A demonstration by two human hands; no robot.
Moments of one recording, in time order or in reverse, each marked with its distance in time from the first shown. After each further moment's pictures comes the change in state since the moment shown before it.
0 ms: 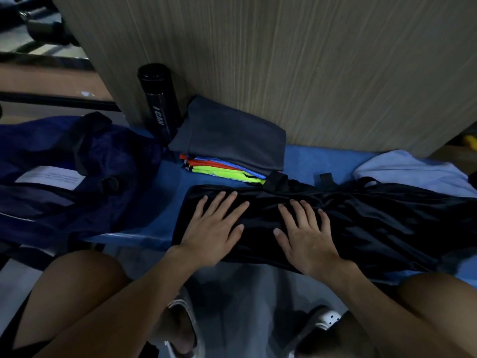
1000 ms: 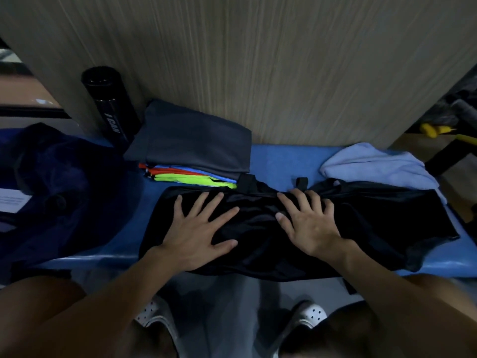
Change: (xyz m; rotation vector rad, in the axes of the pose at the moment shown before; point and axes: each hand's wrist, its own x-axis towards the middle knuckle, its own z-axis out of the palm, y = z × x) left_hand 0.033 0.017 -0.003 0.075 -0.069 0.088; right_hand 0.016 0.072 -0.015 -0.042 -0.103 0.115
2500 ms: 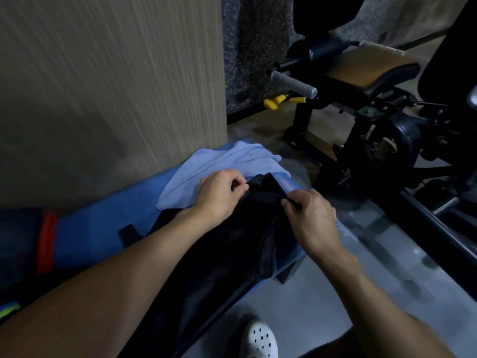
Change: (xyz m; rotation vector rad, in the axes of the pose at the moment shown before) left_hand 0.256 0.322 -0.061 -0.669 0.135 0.312; right_hand -0.091 0.237 0.000 0.636 0.547 0.789
